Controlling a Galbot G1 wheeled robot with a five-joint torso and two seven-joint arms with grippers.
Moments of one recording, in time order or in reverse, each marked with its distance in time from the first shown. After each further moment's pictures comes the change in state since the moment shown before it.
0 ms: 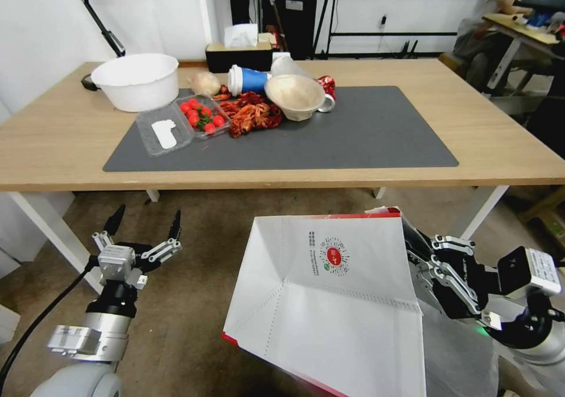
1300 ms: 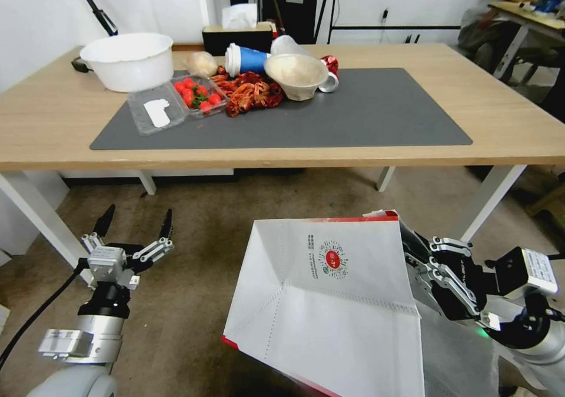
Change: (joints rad) left arm 0.011 -0.007 -0.025 -0.005 -0.013 -0.016 -0.019; right arm 0.004 -0.017 -0.003 -0.012 0.009 -0.008 -0.010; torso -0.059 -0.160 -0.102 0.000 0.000
